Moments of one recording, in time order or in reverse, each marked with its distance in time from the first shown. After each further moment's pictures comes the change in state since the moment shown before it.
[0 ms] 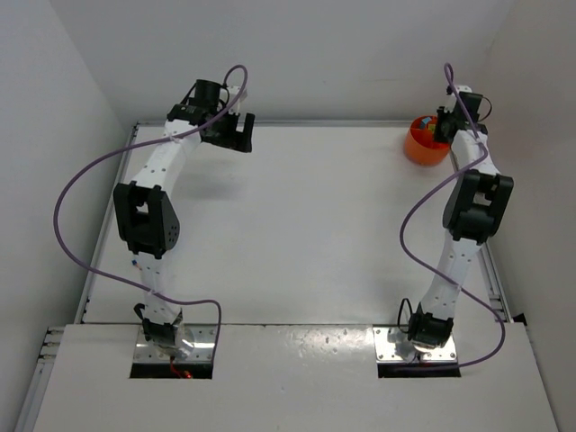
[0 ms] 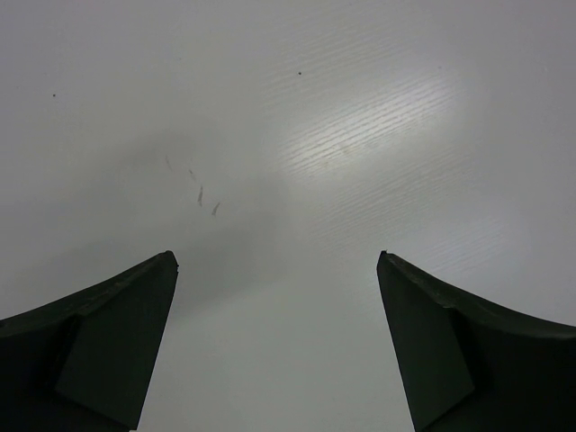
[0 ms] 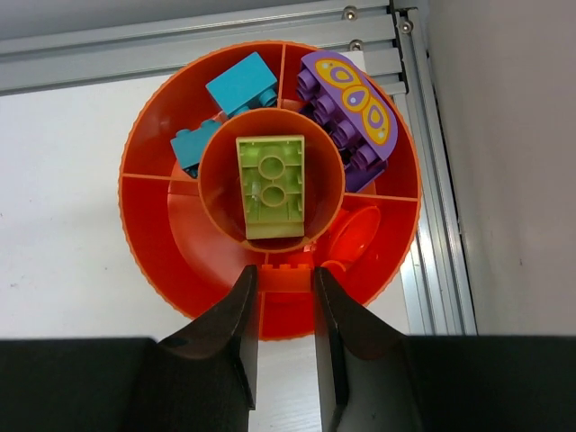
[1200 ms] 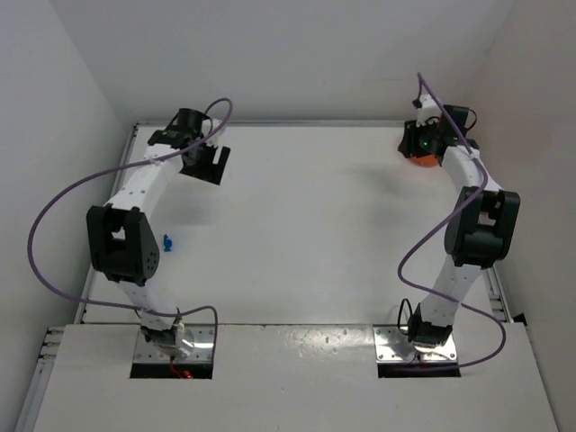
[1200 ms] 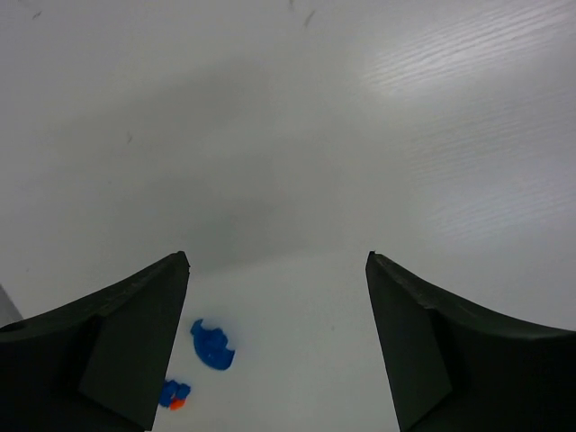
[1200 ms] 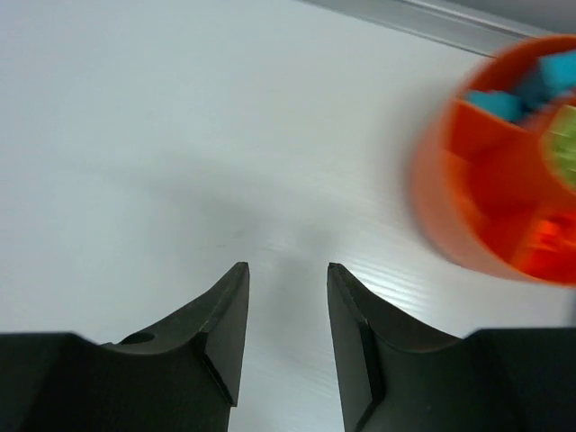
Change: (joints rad) left arm 0.037 -0.248 -0.393 -0.020 -0.213 0.074; right arm 0.070 -0.319 -0.405 0.084 -0.349 -0.155
